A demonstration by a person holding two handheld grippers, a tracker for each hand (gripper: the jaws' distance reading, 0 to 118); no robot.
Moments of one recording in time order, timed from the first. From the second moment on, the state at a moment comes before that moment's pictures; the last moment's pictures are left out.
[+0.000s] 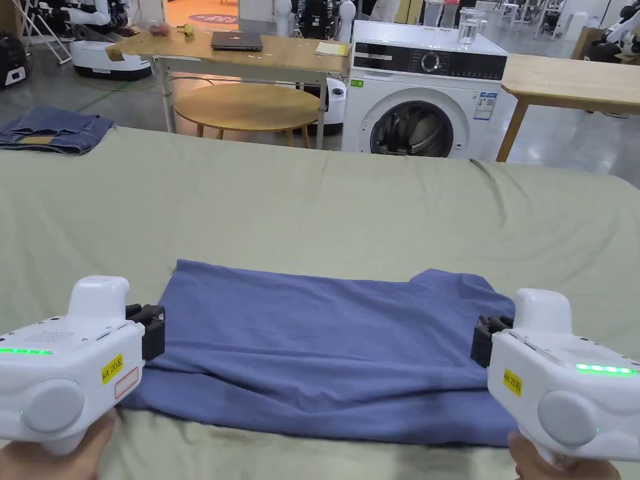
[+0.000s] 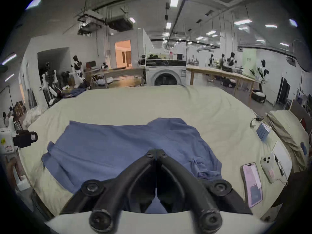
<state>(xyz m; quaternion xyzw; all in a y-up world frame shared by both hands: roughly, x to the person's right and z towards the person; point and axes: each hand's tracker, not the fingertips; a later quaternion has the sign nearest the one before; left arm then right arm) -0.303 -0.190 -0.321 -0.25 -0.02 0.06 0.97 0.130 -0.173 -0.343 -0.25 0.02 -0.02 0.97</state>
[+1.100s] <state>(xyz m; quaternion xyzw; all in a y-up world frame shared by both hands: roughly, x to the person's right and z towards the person) -0.341 -0.252 -0.392 -0.56 -0.03 0.04 0.83 0.168 -0.217 -0.317 -0.34 0.02 0.00 0.94</state>
